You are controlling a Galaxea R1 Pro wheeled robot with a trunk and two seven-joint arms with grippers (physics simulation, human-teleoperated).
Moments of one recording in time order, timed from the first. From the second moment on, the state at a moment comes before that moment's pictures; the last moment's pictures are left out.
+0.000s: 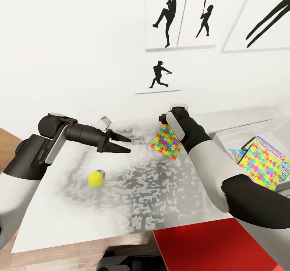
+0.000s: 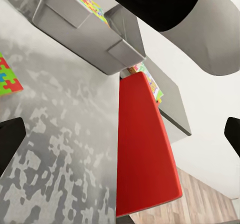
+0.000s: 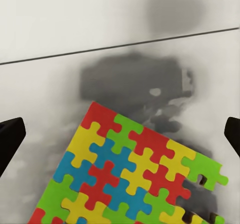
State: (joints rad) left arm -1.07 0.32 -0.36 -1.43 0.31 1.04 -1.37; right arm -1.34 0.17 0.27 -0.68 -0.41 0.72 -0.51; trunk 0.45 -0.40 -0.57
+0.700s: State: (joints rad) left arm -1.07 0.32 -0.36 -1.43 0.31 1.04 -1.37; right arm -1.34 0.17 0.26 -0.68 -0.41 0.73 -0.51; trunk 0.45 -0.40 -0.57
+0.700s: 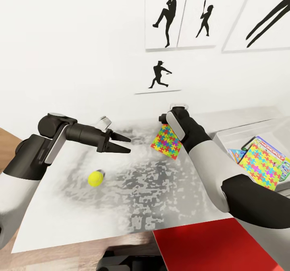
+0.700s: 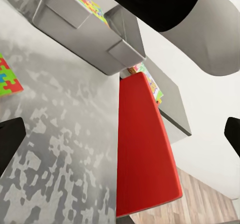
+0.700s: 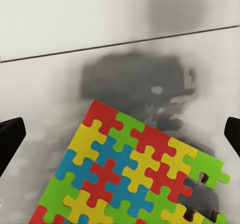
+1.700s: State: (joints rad) left arm -1.07 0.32 -0.36 -1.43 0.31 1.04 -1.37; right arm -1.34 0.17 0.26 -0.68 -0.41 0.72 -0.51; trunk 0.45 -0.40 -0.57
